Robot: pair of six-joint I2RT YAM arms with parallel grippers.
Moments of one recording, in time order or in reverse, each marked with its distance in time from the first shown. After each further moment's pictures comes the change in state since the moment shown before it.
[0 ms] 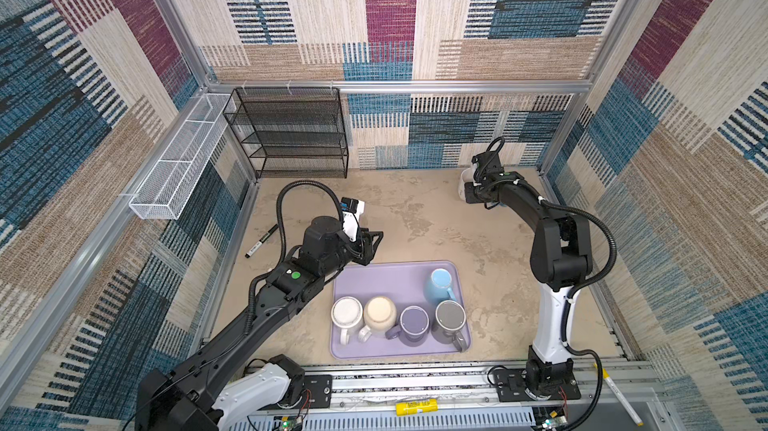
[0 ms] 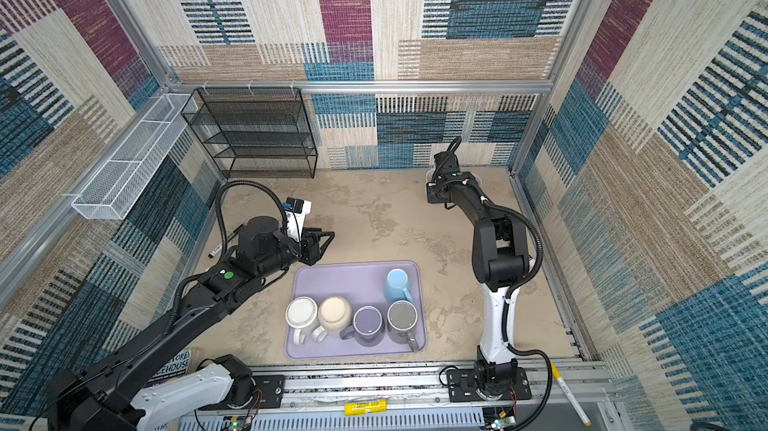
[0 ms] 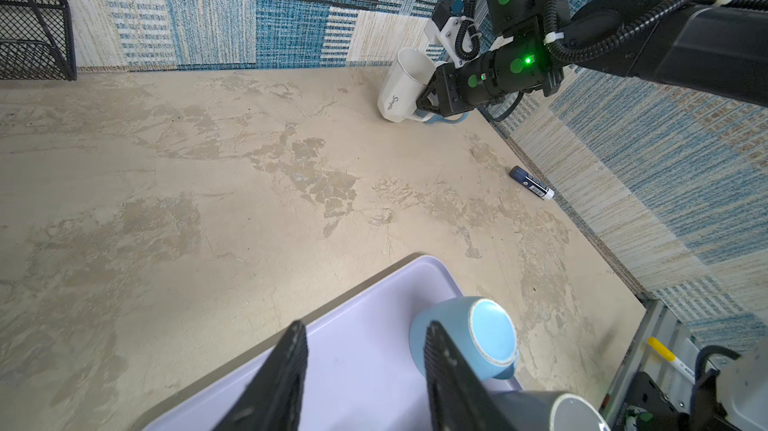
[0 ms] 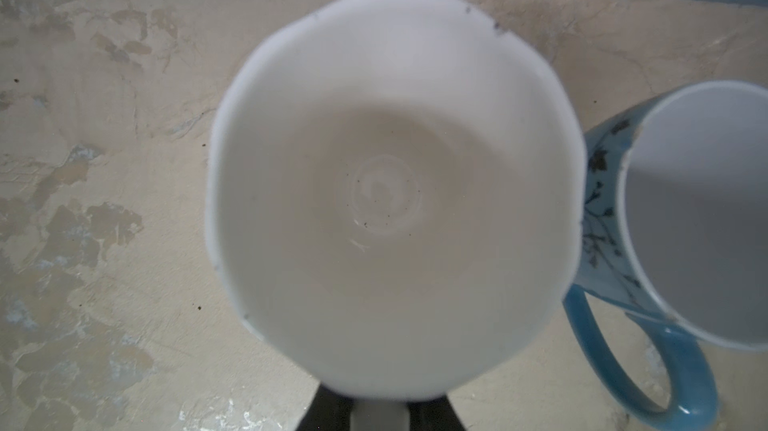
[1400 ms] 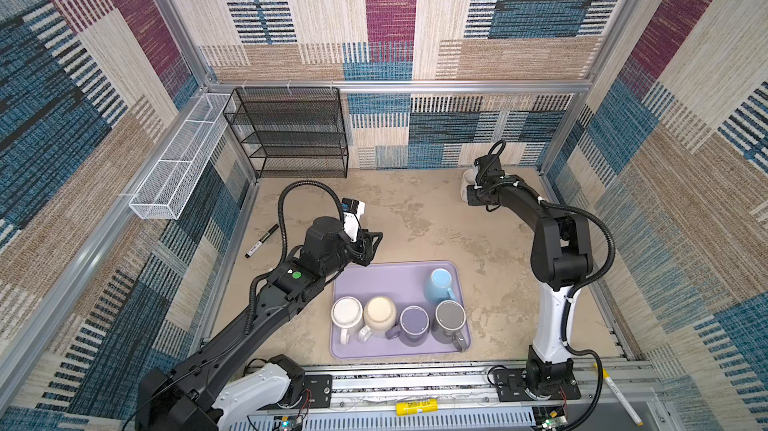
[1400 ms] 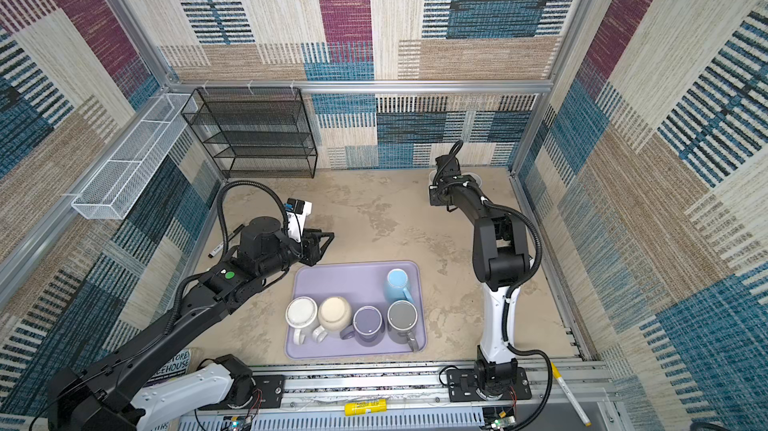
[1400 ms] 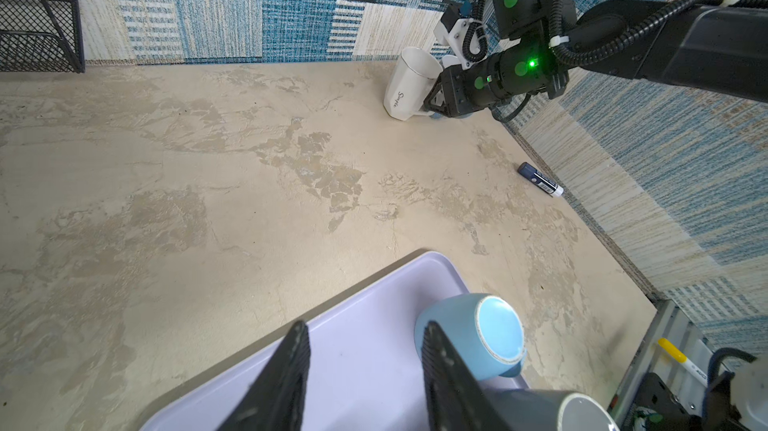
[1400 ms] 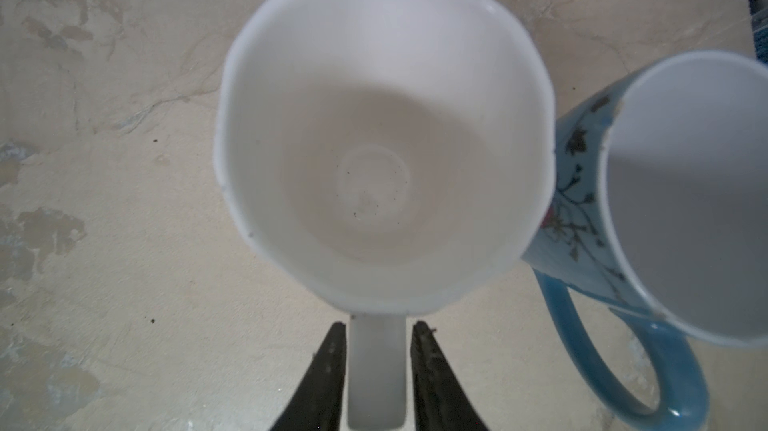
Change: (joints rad) left arm -0.011 0.003 0.002 -0.023 -0.029 0.000; right arm -0.010 -0.003 -0.040 0.036 0.042 -0.004
